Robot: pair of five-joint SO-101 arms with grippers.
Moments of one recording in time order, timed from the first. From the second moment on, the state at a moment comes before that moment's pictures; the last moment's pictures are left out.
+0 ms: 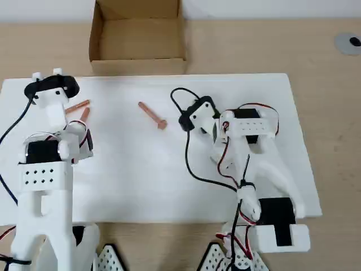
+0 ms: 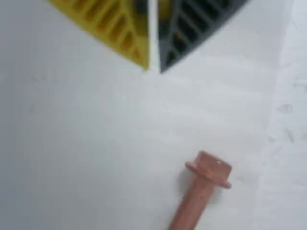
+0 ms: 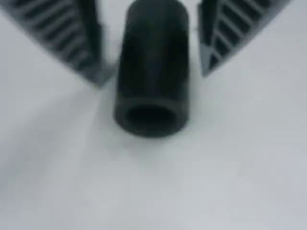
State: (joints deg) left arm -8.8 -41.6 44.7 66.1 -5.0; right arm -6.6 -3.8 37.2 68.0 31.4
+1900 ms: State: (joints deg) left arm -8.8 -41.7 42.4 70.2 -5.9; right arm 1.5 -19.6 21.0 93.6 35.6
